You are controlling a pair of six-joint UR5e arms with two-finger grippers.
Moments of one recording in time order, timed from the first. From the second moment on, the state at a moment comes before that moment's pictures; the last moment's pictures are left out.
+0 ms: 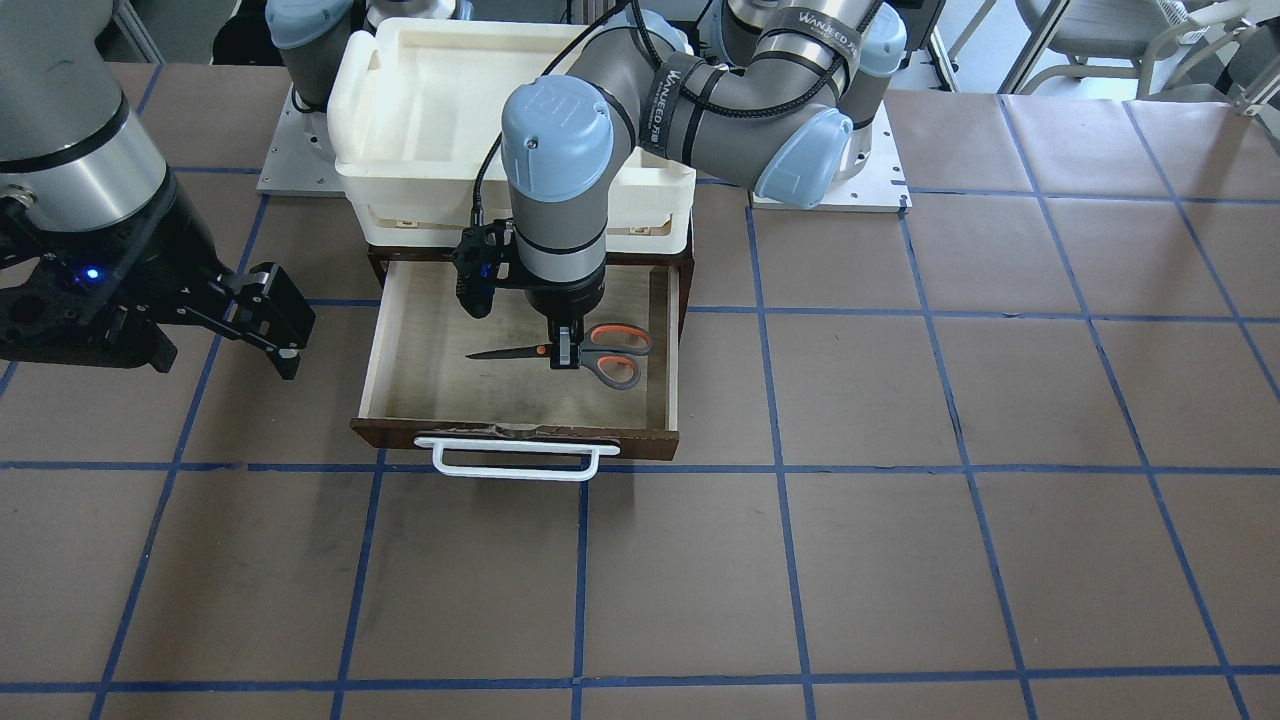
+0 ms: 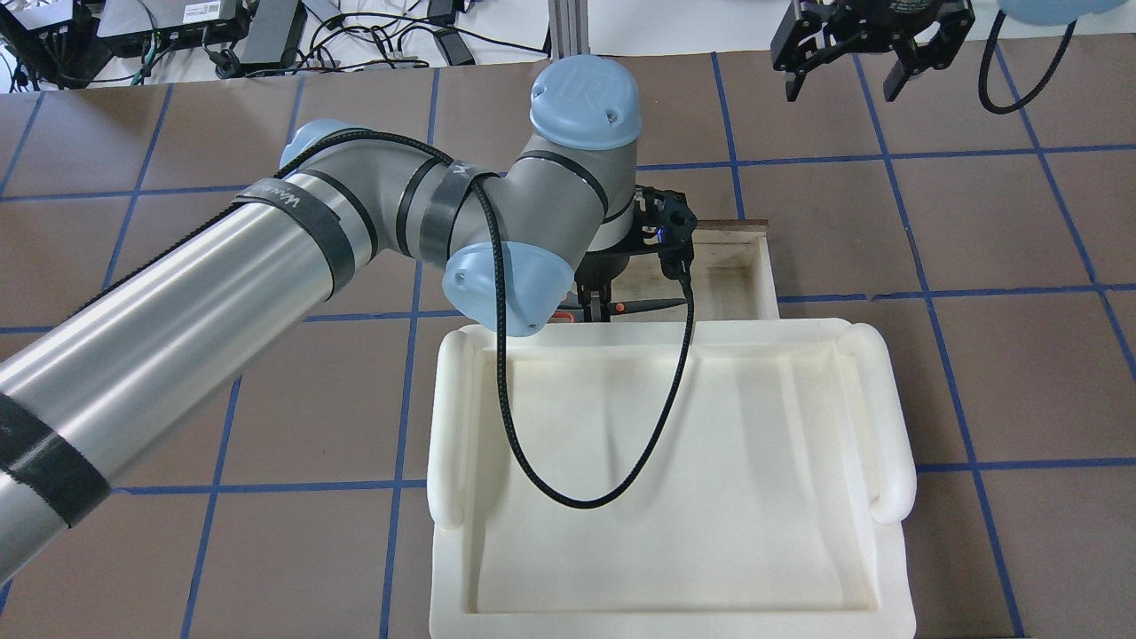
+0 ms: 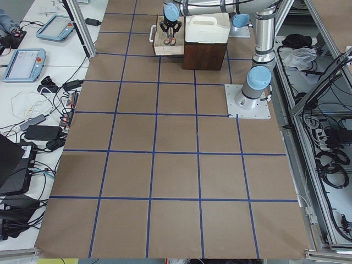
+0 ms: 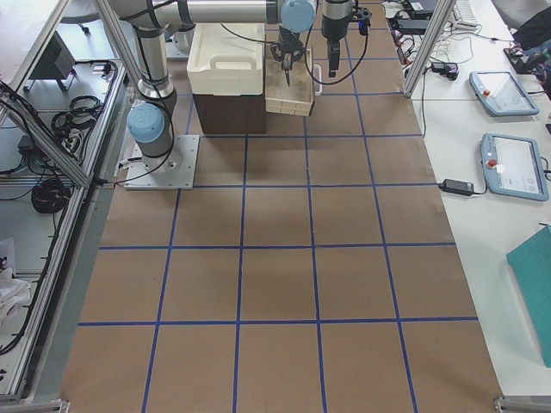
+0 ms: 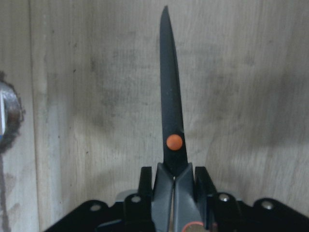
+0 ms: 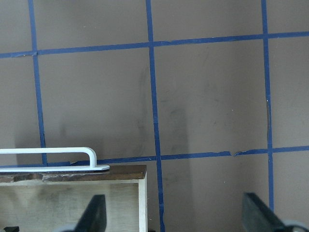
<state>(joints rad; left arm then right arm) -2.04 -1.92 -1.61 -1.22 1.56 1.08 1.54 -1.38 1.35 -1.63 -1.56 0.02</state>
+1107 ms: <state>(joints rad) -2.06 -1.94 -1.62 -1.20 1.55 1.08 1.54 -1.38 1.38 -1.63 -1.57 0.02</state>
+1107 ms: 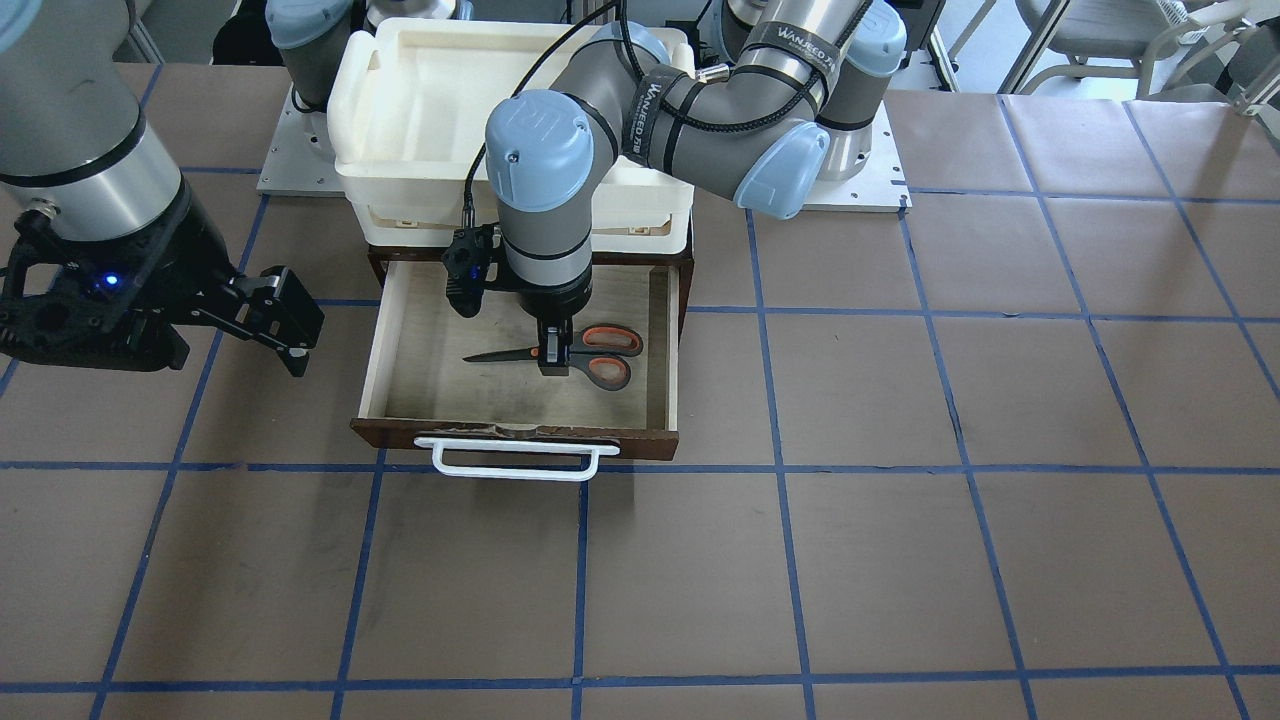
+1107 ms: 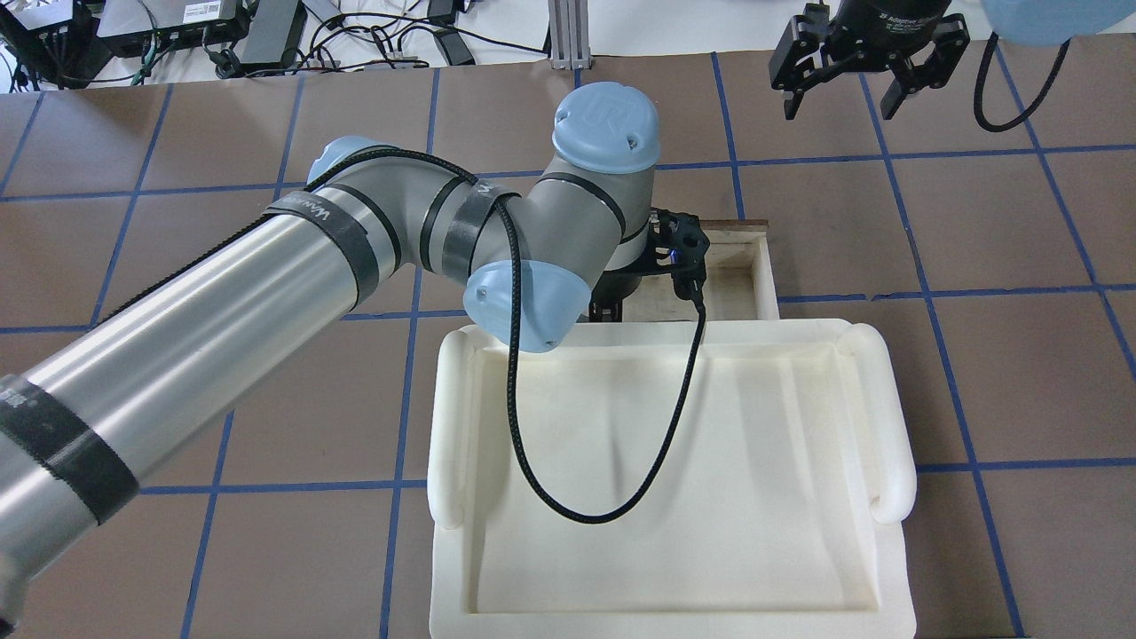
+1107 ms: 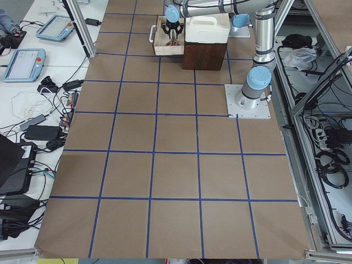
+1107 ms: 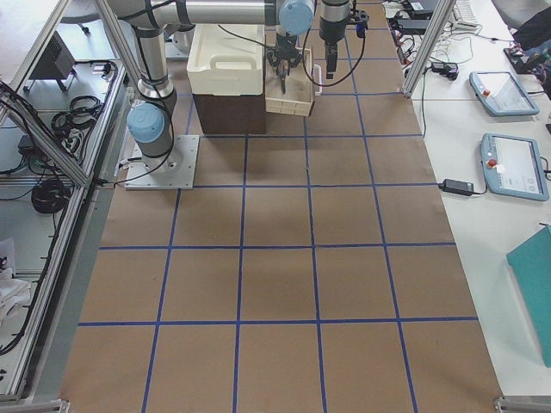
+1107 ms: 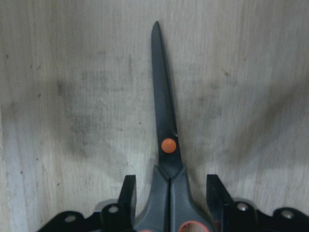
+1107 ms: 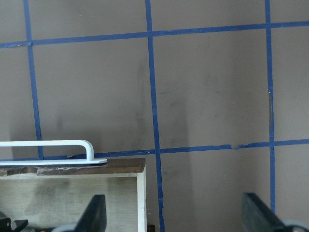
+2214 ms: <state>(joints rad) -1.99 -1.81 -1.58 -1.10 1.53 1.06 1.59 -1.41 1.39 -1.60 -1.62 0.02</state>
